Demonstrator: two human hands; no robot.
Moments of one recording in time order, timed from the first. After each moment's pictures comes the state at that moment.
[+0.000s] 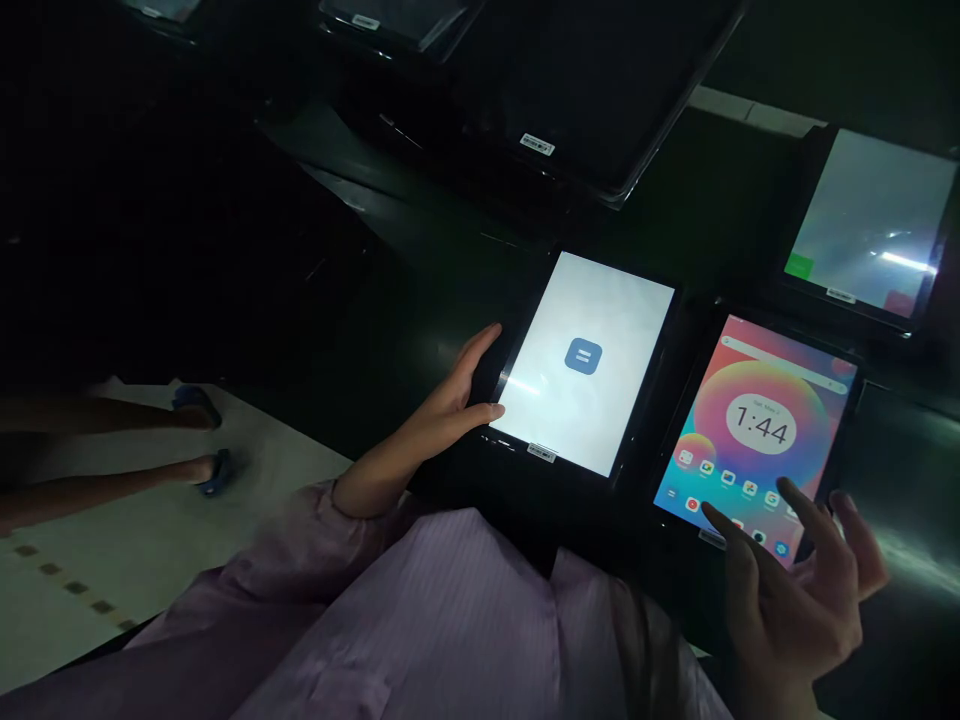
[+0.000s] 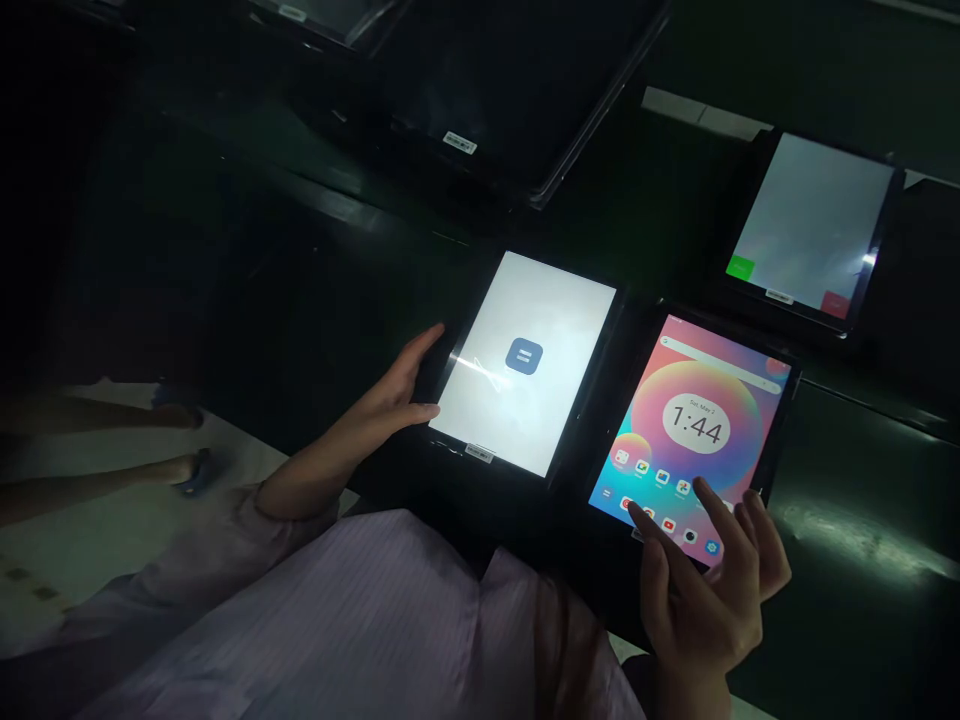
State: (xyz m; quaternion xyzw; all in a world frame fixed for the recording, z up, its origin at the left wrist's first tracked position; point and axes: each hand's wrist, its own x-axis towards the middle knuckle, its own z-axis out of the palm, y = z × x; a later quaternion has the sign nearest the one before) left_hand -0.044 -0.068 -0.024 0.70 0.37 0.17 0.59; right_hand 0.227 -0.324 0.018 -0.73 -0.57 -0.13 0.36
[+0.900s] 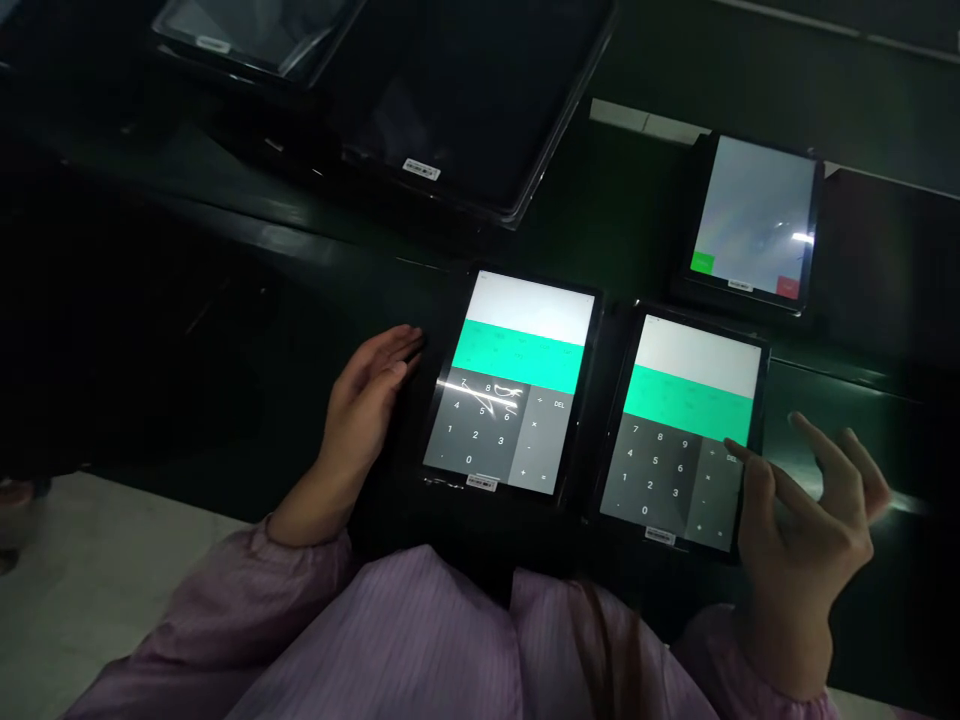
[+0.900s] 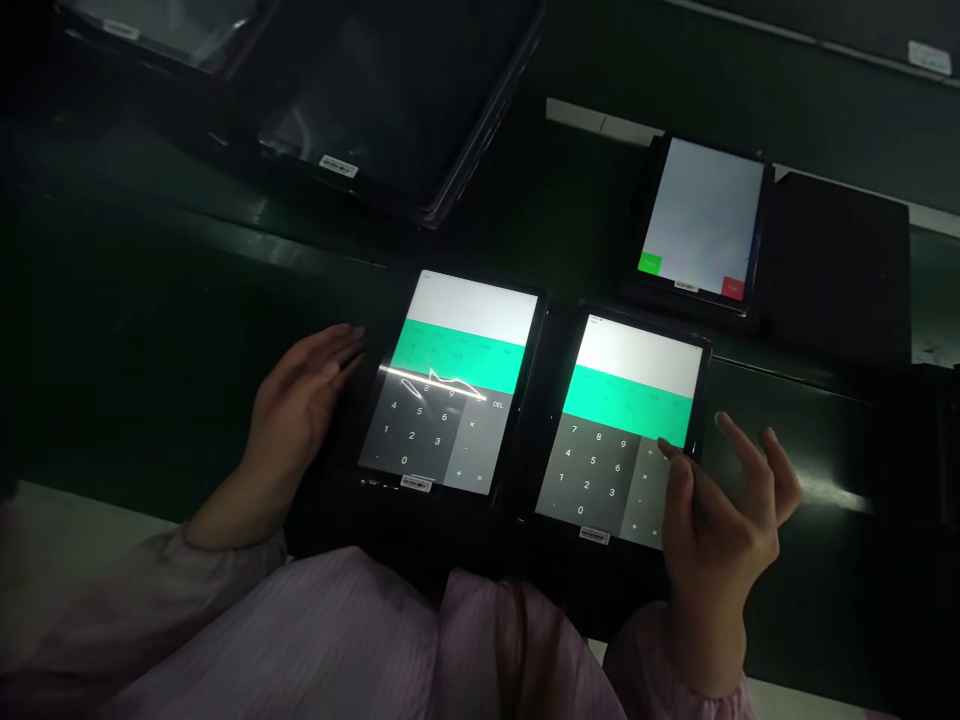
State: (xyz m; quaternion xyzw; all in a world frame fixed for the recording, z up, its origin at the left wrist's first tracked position) left_hand 0.003 -0.043 -0.006 0.52 0.48 0.41 0.57; right_hand 0.291 -0.315 0.020 -0.80 -0.48 -0.21 0.29
